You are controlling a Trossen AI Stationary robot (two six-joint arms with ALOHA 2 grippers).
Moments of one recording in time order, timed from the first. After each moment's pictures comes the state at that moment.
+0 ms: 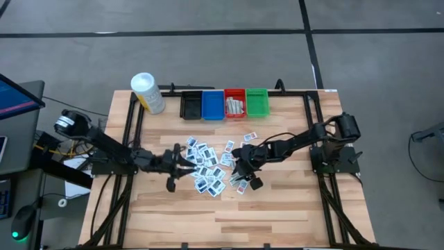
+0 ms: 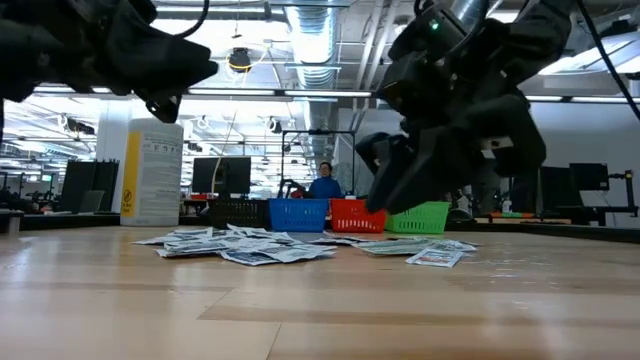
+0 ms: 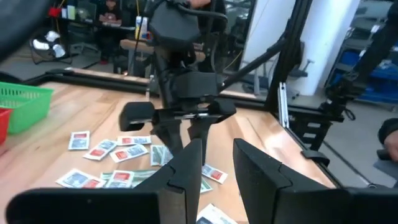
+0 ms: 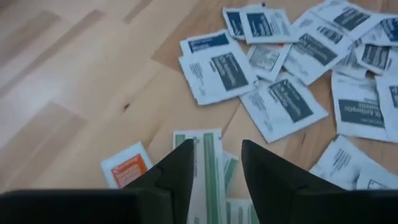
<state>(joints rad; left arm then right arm) -0.41 1.28 0.17 1.09 -0.34 -0.14 0.10 1.76 0.77 0.22 -0.28 -0.30</state>
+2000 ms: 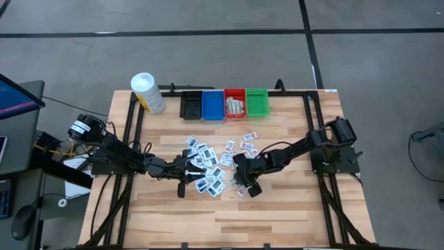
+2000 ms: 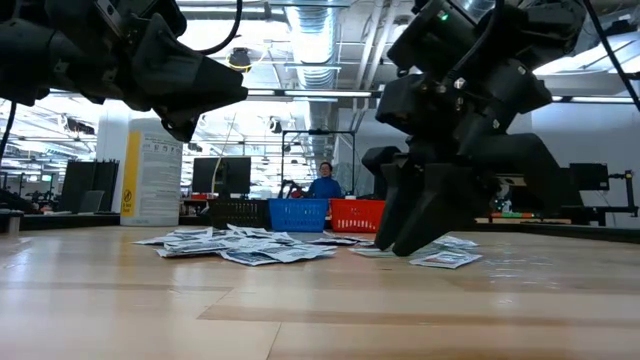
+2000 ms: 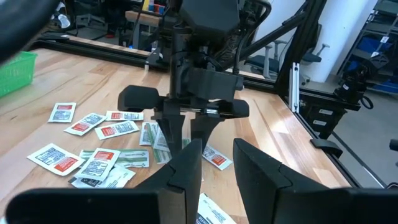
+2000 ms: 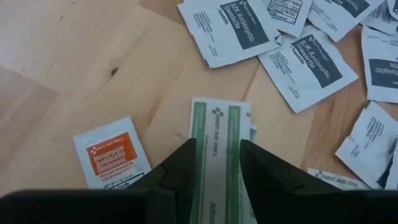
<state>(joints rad) -0.43 1.51 0.29 1.10 -0.37 -0.22 0.22 1.88 0.84 0.09 -0.03 -0.26</state>
